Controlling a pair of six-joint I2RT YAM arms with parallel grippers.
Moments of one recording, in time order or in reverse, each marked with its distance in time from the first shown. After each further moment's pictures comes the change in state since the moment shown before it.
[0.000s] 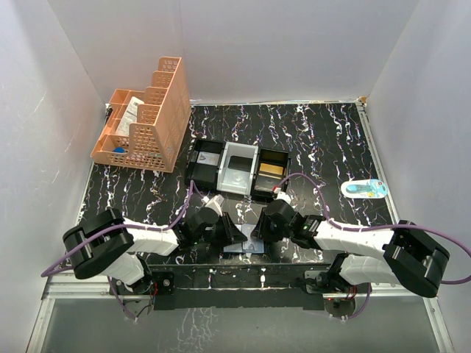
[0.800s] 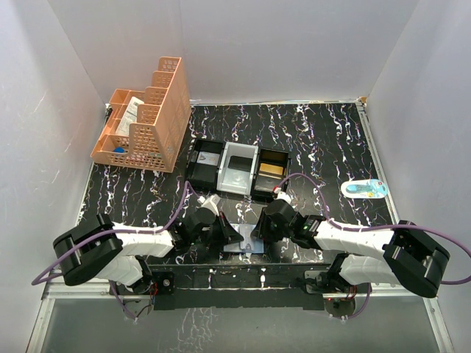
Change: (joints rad) left arm 0.010 -0.083 -0.022 -0.055 -0.018 -0.013; right arm -0.008 -0.002 -0.005 0.008 -0.004 0.002
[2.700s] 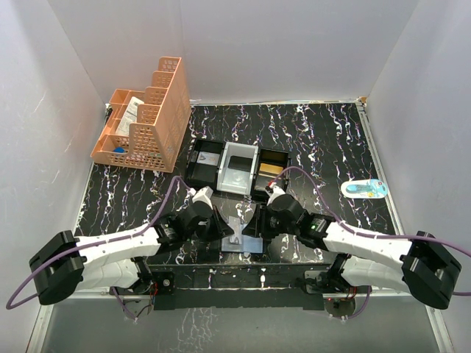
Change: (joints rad) left arm 0.000 -0.228 0.129 -0.453 -0.127 0.085; right arm -0.012 -0.130 0.021 0.032 -0.164 -0.102
